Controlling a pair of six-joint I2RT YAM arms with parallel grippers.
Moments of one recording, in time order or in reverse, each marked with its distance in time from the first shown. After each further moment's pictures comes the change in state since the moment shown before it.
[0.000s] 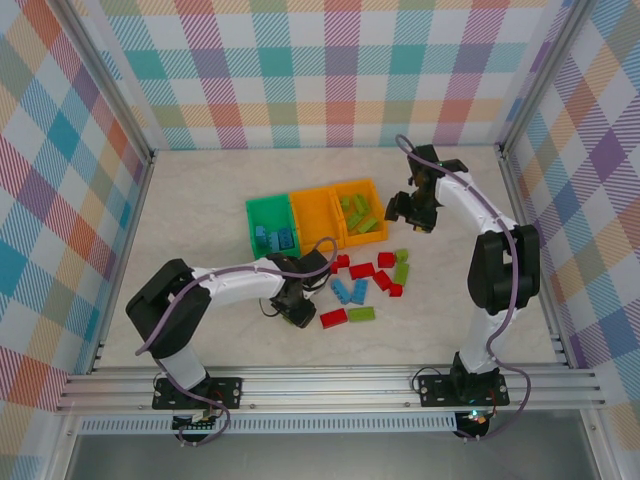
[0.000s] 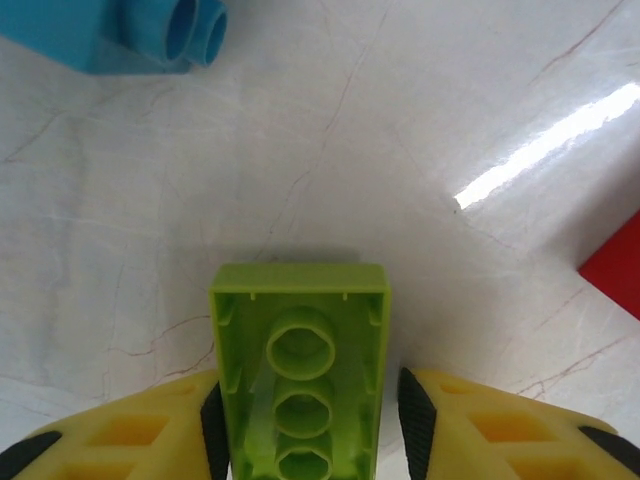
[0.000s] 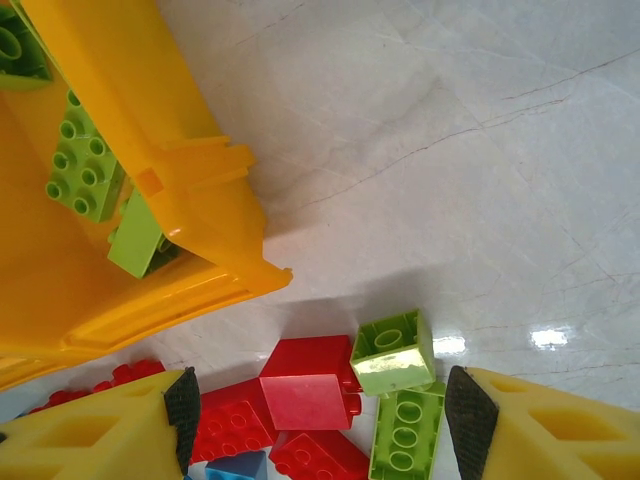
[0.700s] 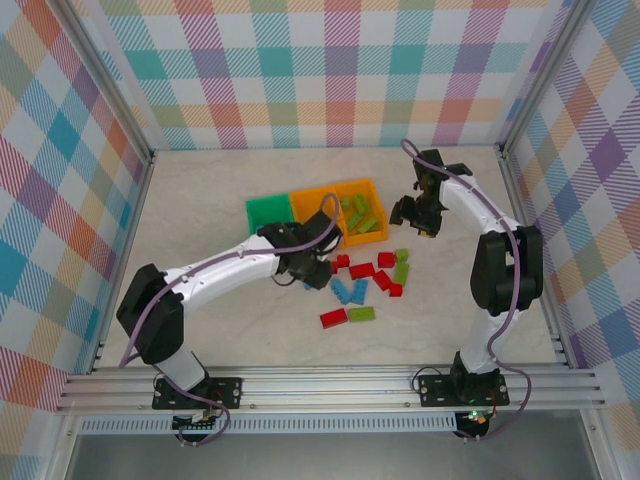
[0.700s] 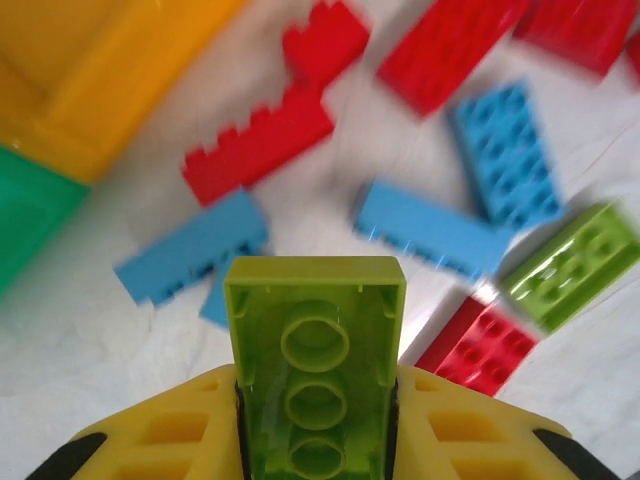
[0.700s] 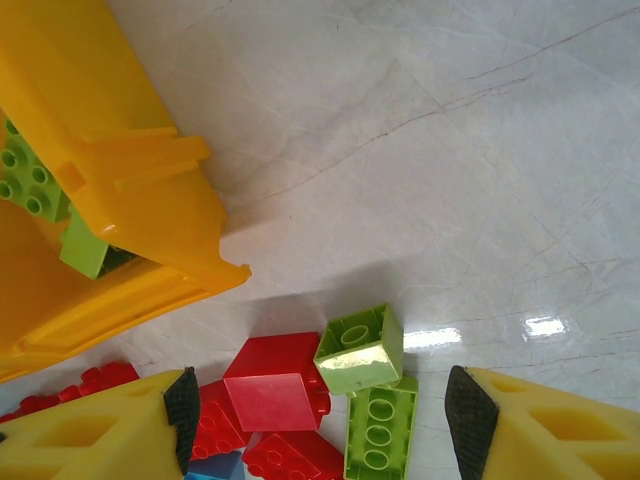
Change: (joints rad) left arm 0.026 -0.050 0.365 -0.085 -0.035 -0.032; right arm -0.026 -0.014 -0.054 0.017 -0.004 -0.007
